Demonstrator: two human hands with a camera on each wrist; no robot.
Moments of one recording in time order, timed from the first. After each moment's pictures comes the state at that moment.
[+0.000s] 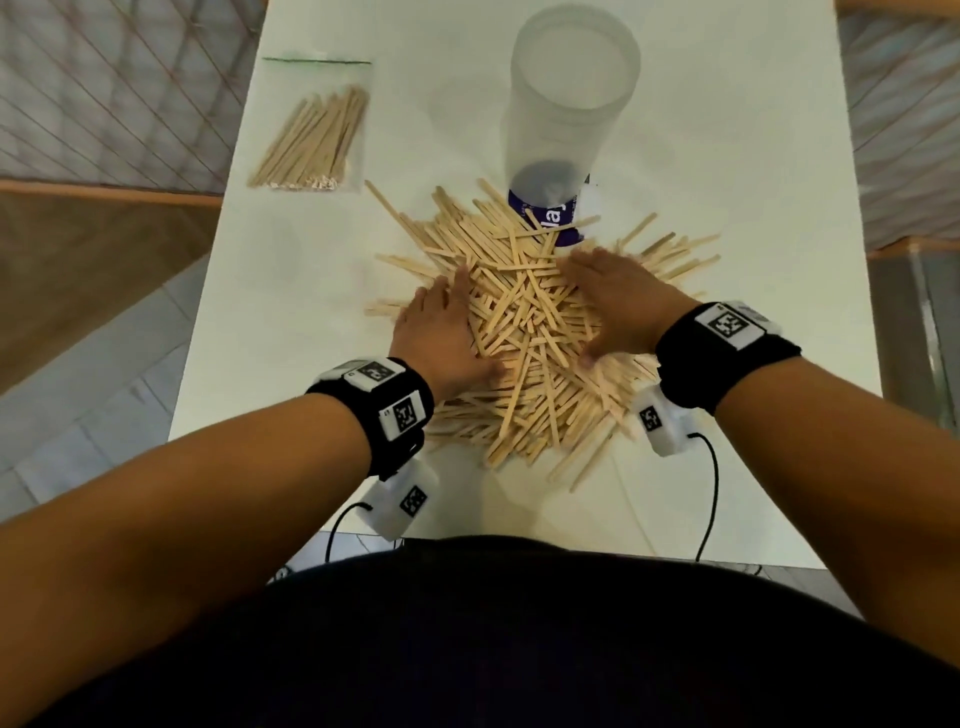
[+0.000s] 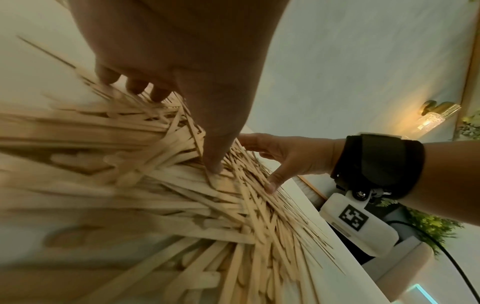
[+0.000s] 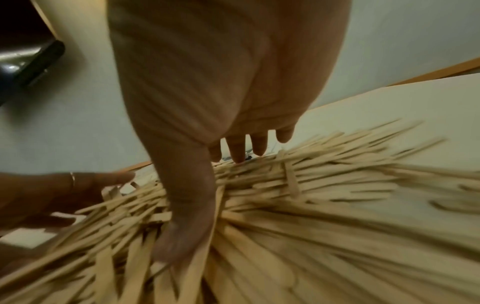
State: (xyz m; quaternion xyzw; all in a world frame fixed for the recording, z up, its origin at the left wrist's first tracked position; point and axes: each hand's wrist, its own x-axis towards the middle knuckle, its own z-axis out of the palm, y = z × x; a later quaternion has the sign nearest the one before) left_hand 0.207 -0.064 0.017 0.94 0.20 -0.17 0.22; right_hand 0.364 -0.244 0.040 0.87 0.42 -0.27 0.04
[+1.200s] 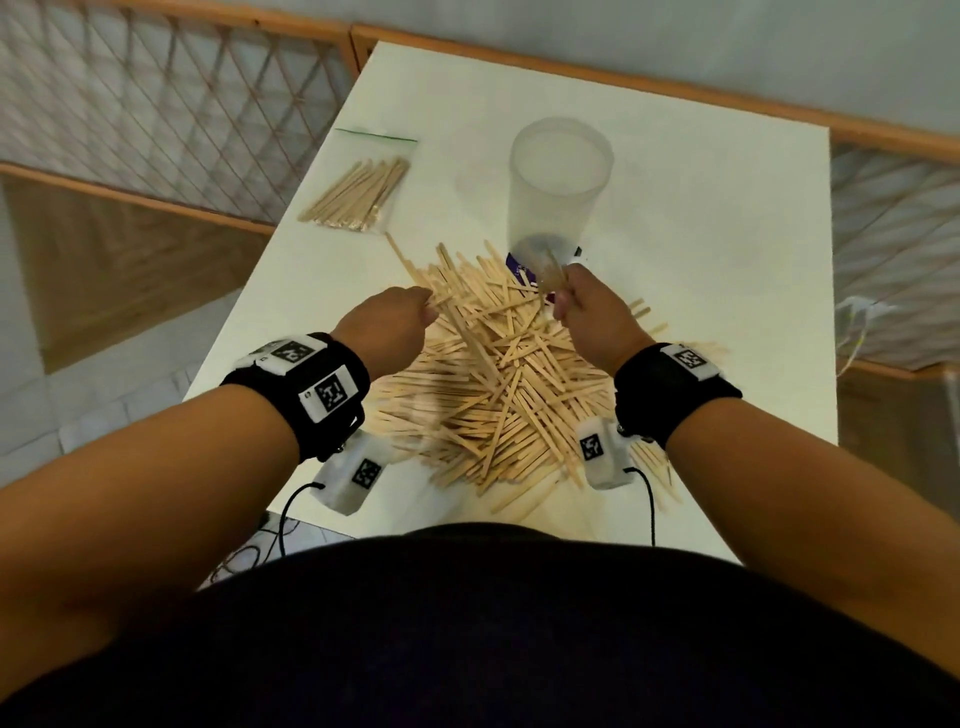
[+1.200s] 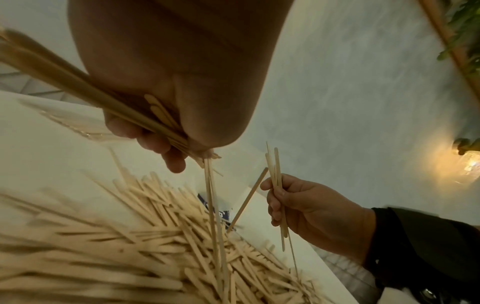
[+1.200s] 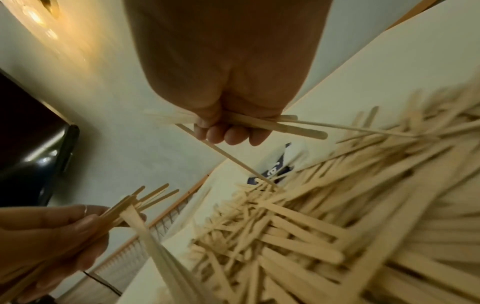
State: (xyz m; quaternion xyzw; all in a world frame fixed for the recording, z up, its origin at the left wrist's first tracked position) left_hand 0.212 -0.054 0.090 0.93 0.28 -0.12 0.21; right_hand 0.374 -0.240 0.072 0.83 0.34 -0.25 -0.37
